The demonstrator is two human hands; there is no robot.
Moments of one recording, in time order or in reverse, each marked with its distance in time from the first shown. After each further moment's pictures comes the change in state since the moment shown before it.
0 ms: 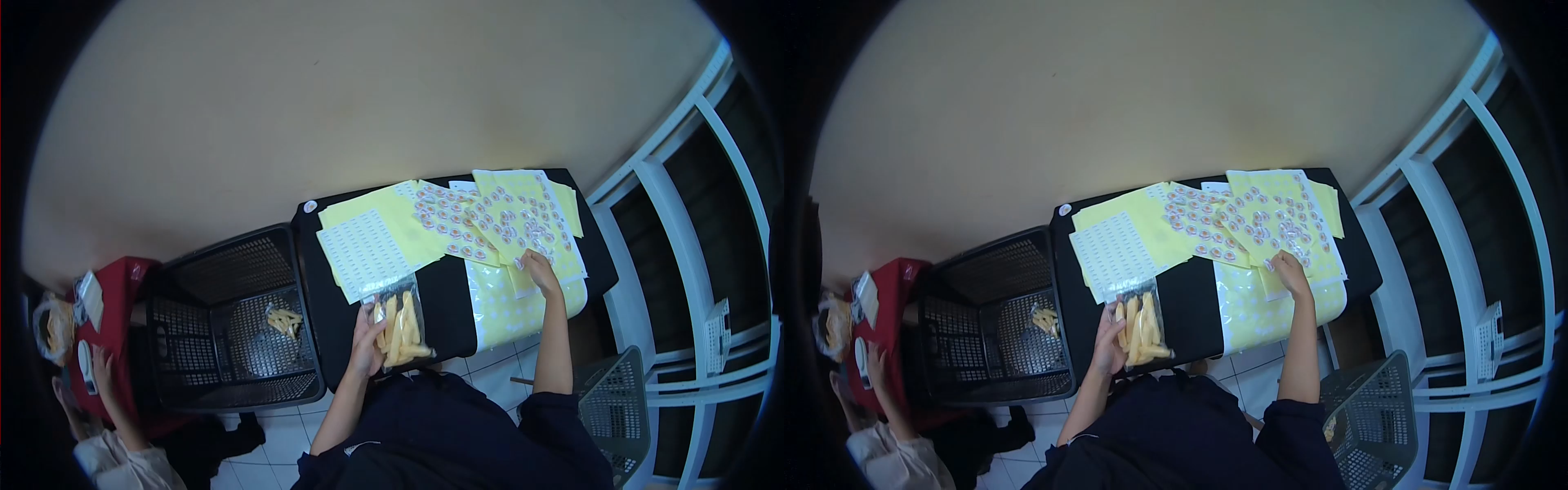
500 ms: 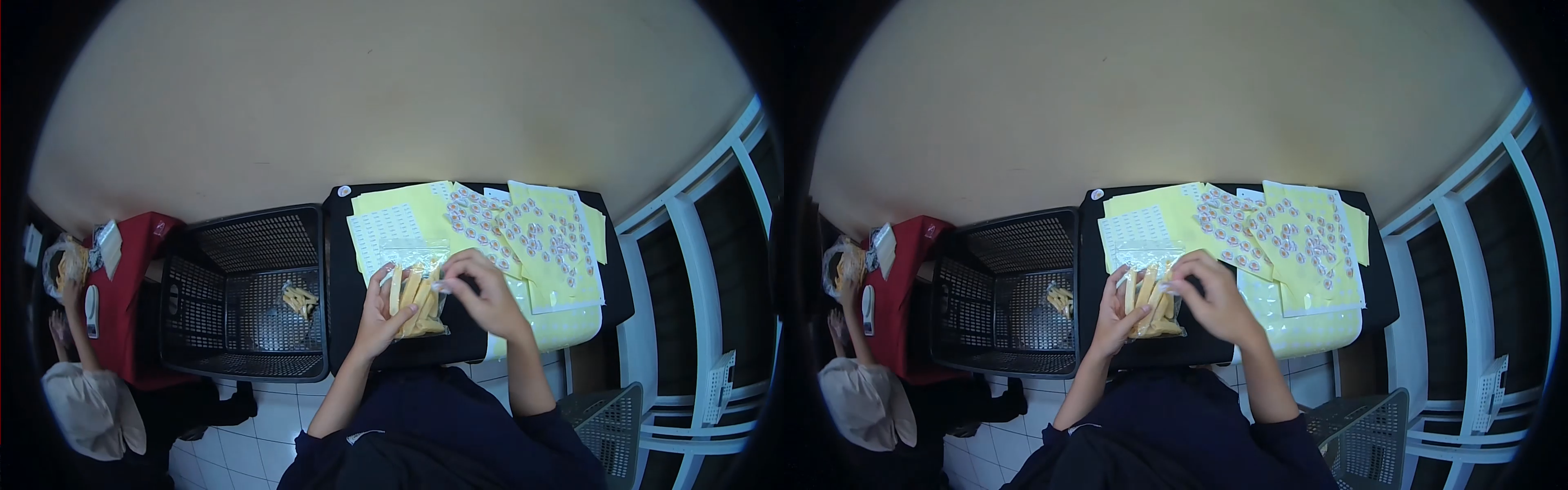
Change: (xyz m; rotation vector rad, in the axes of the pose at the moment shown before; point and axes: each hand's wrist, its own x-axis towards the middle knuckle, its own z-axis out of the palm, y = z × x) left_hand 0.007 0.035 0.040 0.411 -0.052 0.253; right_hand -0.115 -0.192 0.097 0.154 -0.359 -0.811
